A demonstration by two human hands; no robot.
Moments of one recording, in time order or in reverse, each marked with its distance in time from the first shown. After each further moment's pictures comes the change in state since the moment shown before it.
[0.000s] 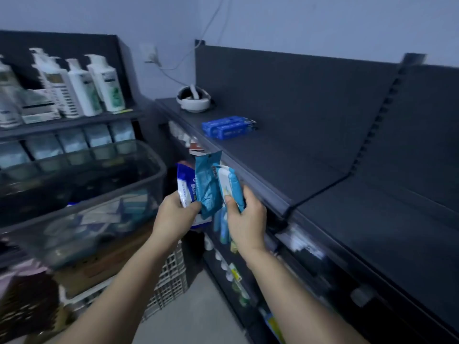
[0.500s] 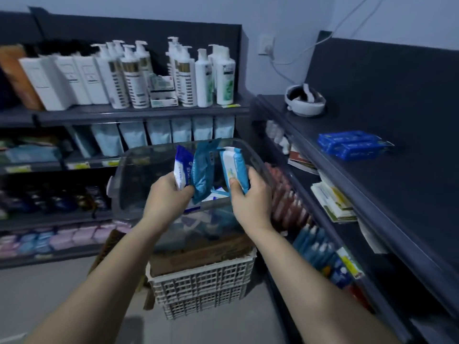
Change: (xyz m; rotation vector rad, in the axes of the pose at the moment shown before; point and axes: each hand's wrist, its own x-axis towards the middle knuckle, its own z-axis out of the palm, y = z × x) left_hand 0.117 -0.067 -0.233 0.286 0.390 -0.054; right_hand 0.044 -0.082 0.263 0.096 -0.367 -0.172
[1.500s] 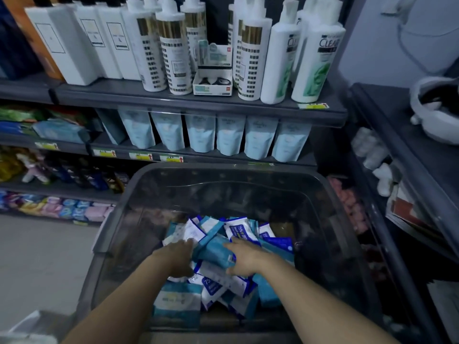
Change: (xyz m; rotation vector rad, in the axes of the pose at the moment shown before) left_hand 0.217 -0.206 0.073 0.818 -0.810 -0.383; right_hand 0.153 0.173 0.241 -0.664 -1.554 -0.006
